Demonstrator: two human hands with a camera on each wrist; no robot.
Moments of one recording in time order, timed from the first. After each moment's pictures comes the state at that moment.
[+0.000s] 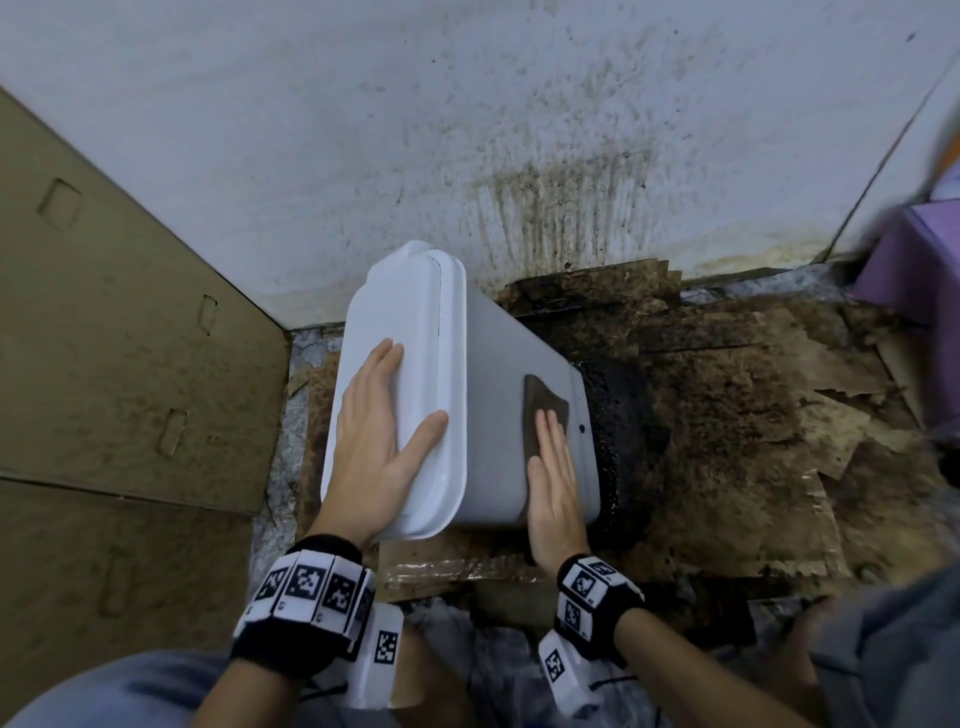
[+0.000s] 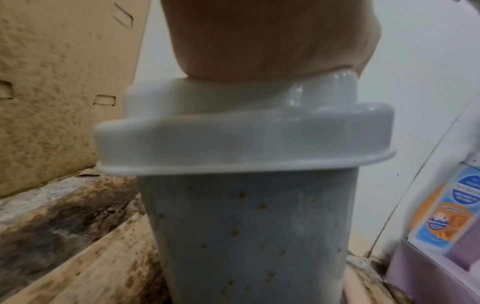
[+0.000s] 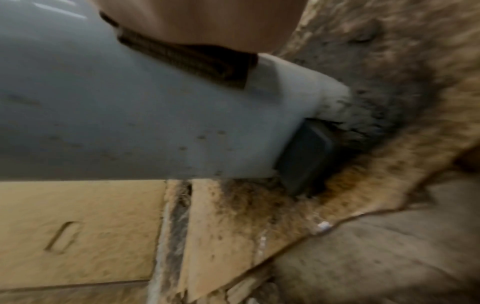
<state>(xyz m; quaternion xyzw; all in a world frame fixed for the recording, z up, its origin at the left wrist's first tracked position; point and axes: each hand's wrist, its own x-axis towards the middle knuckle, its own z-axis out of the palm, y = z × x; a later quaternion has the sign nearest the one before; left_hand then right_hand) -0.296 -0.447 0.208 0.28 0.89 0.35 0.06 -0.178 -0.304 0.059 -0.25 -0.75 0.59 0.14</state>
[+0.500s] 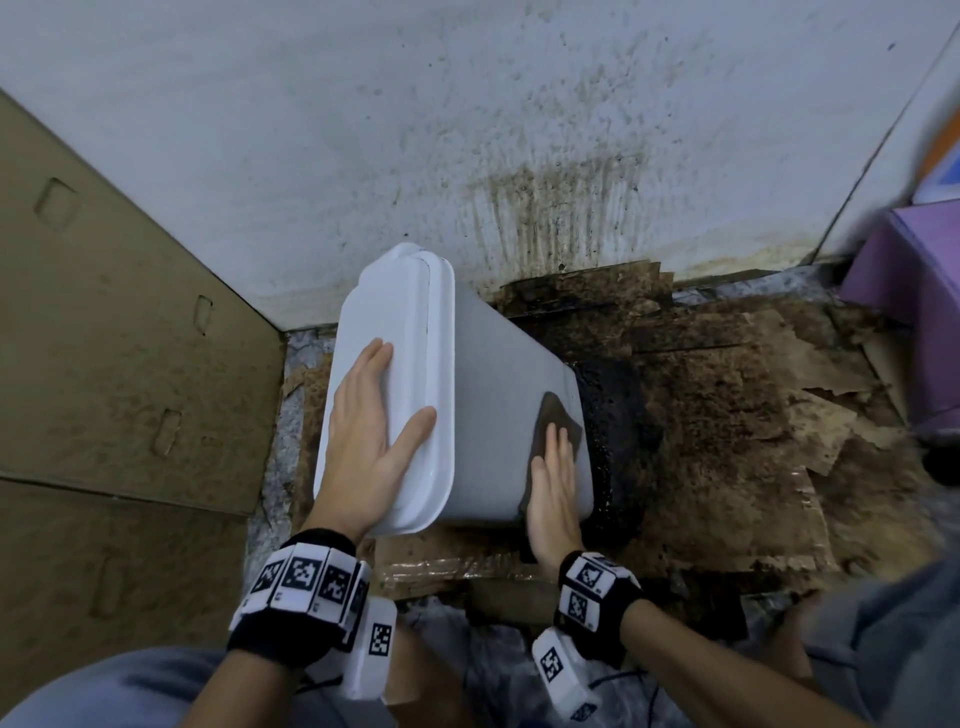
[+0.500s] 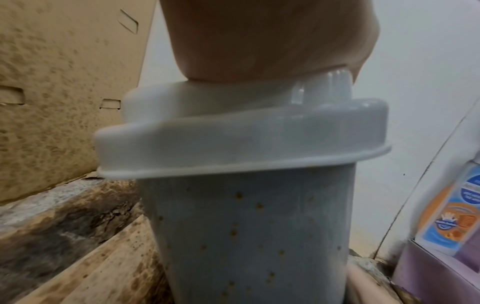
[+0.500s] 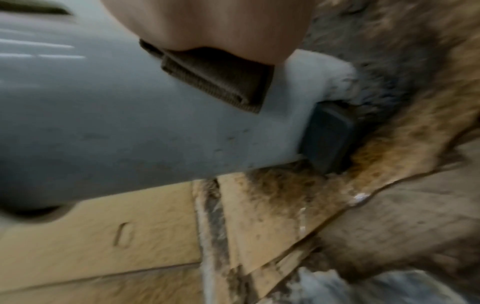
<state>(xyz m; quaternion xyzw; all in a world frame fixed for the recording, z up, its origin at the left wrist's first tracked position) -0.300 -0.454 0.204 0.28 0.89 0.35 0.05 -0.177 -0.306 0.064 -0.33 -0.72 0.61 0.07</state>
